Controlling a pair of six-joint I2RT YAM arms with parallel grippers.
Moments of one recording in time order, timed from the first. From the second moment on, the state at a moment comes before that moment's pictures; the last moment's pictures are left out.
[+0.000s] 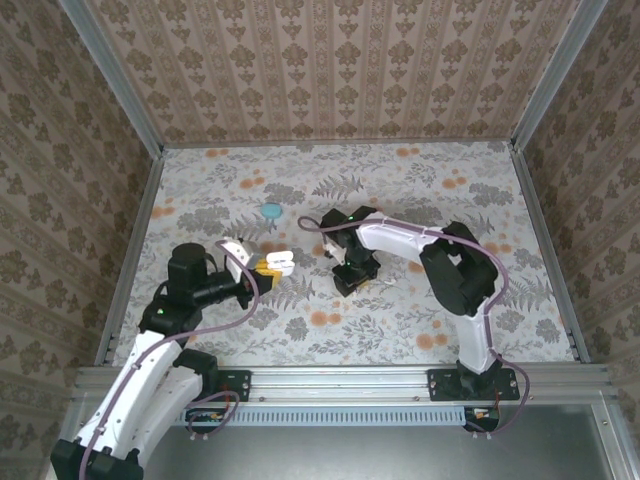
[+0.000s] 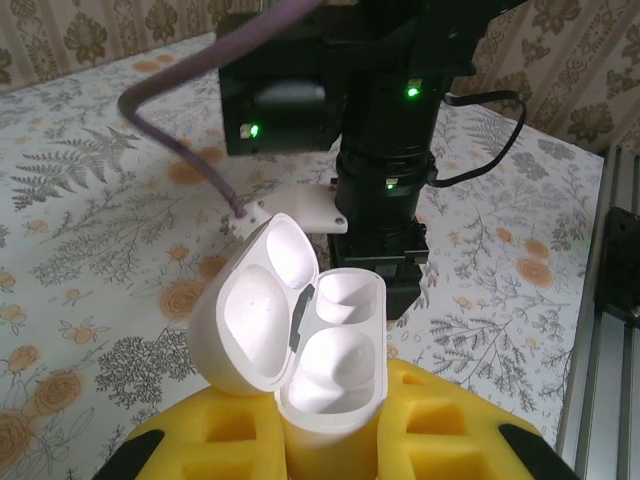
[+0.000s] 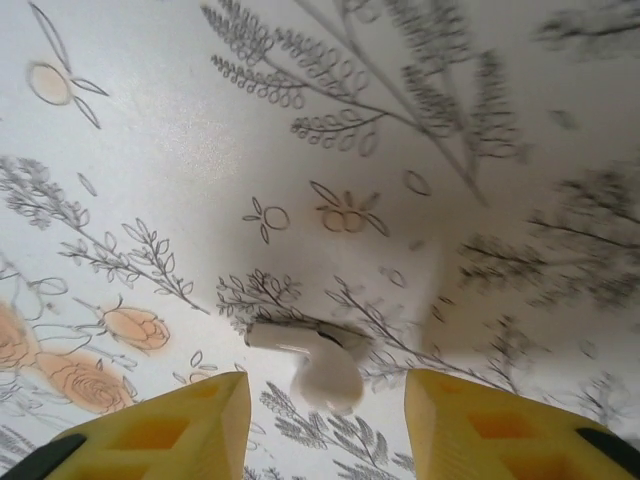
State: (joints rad) left arm -0.35 0.61 0.53 -0.35 0.74 0.14; right arm 0.70 1.98 1.43 -1.04 -0.12 0.11
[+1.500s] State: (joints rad) left arm -0.51 0.84 0.53 -0.18 0.65 0.07; right arm 0.77 1.73 1.03 -0.60 0.04 0.76
